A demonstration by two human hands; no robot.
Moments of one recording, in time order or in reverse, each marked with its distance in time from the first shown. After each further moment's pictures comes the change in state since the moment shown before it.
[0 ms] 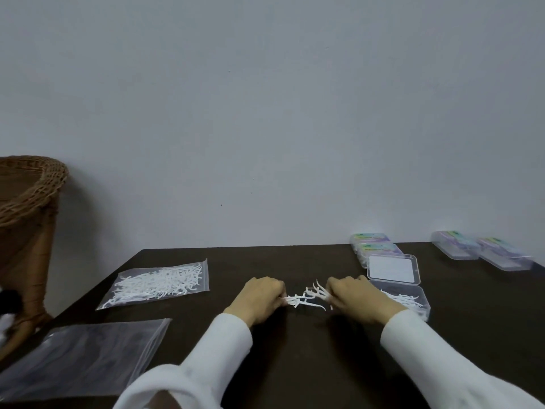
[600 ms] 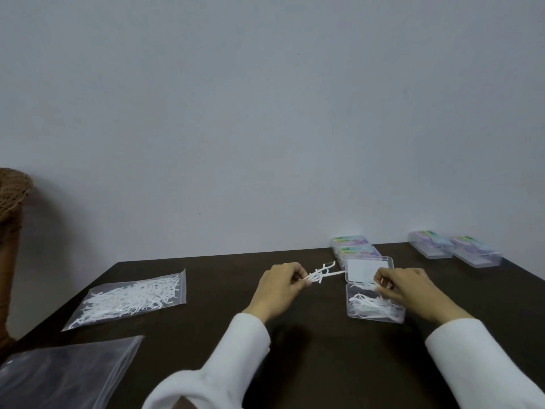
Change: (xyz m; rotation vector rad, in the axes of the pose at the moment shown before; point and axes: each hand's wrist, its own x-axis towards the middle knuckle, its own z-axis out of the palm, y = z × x) left_hand 0.034 0.057 -0.003 -0.490 0.296 0.030; right_hand -0.051 0.110 0.001 0.199 0.161 0.223
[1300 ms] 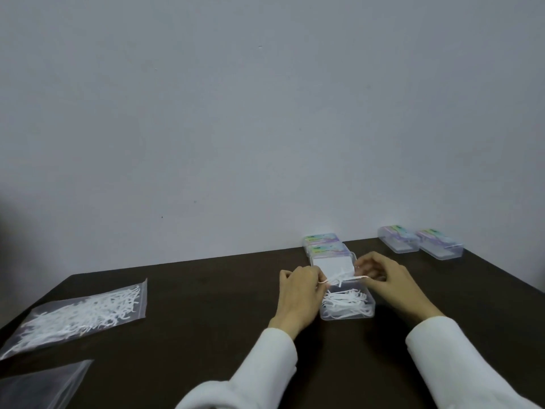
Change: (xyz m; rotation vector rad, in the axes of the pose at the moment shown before) left_hand 0.027 0.057 0.072 0.134 0.064 0.091; right_hand 0.000 0.030 0.011 0.709 0.315 0.080
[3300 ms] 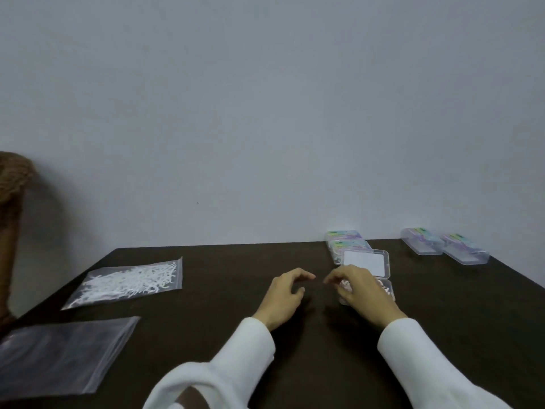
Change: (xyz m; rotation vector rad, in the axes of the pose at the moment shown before) left_hand -0.049 -0.058 -0.031 -0.430 -0.124 -0.130; right_hand -0.017 -0.051 0.060 -0.383 -0.224 -0.240
